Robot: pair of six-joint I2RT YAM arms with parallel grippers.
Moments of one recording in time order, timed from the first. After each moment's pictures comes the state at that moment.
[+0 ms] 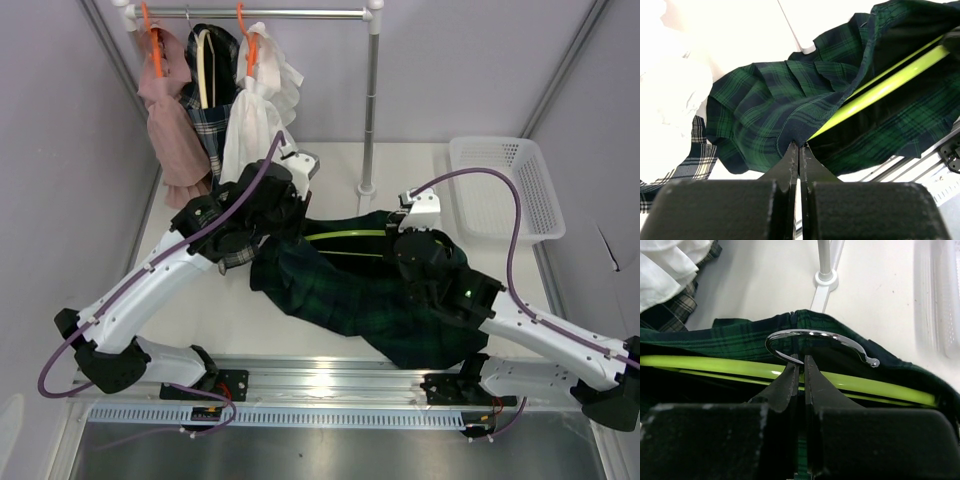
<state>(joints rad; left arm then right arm) -0.82 1.32 1.60 -0.95 -0.16 -0.22 1.04 1.00 1.01 -0.31 0.84 0.36</state>
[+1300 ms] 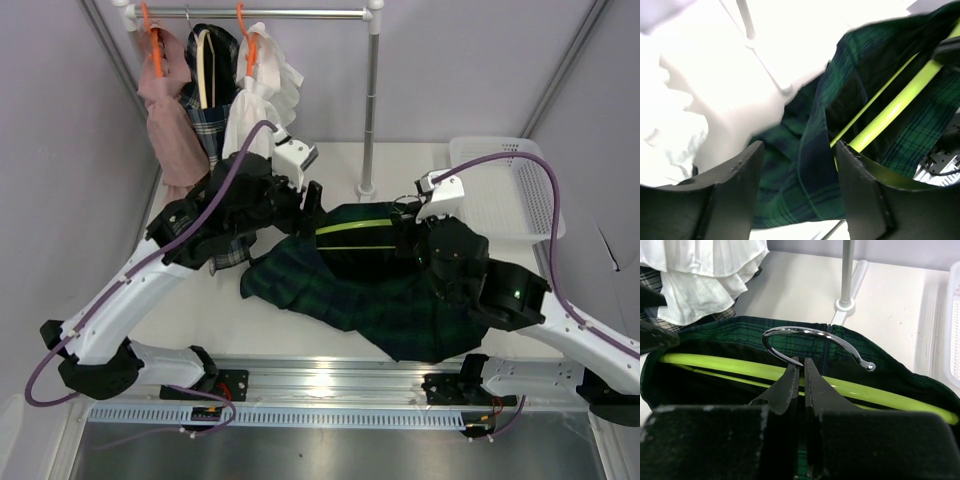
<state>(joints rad) -0.85 1.28 1.67 -0.86 -0.08 -0.13 1.14 0.98 1.28 -0.51 0.81 0.27</state>
